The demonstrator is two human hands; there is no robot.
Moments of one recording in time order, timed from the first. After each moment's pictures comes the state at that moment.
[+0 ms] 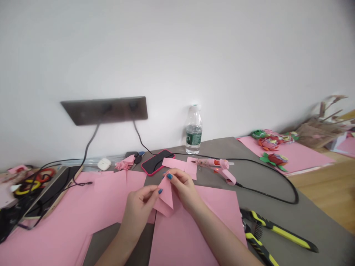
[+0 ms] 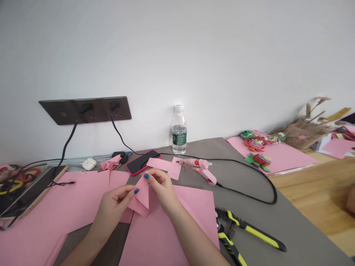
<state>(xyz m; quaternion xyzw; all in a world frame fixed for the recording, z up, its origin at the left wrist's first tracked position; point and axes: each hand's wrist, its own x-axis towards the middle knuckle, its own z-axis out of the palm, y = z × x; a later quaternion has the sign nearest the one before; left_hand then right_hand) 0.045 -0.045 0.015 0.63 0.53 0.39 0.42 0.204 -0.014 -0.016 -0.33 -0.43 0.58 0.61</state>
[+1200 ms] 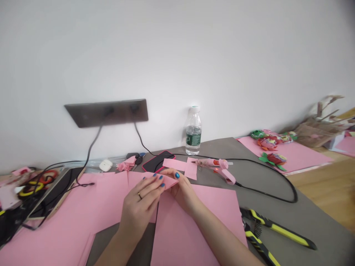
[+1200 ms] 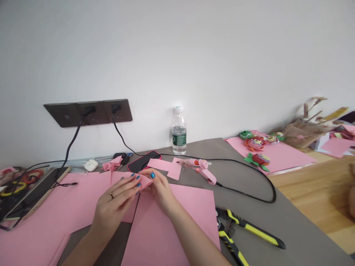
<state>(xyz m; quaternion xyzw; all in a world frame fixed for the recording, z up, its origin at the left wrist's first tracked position) 0.034 -0.037 0.015 0.83 0.30 0.47 -0.06 0.199 -0.020 -0.012 -0.22 -0.40 0.69 0.57</state>
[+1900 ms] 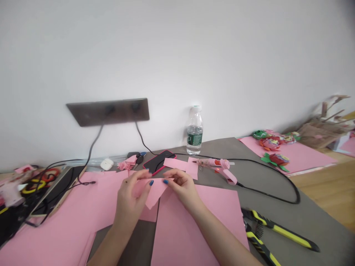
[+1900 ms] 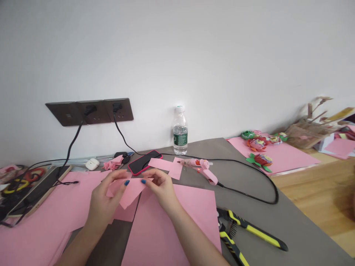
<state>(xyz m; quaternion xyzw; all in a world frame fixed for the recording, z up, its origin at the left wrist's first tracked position) 0.025 -0.033 0.015 0.70 0.52 0.46 0.14 0.201 -0.016 -0.014 -0.36 -0.46 0.55 0.60</state>
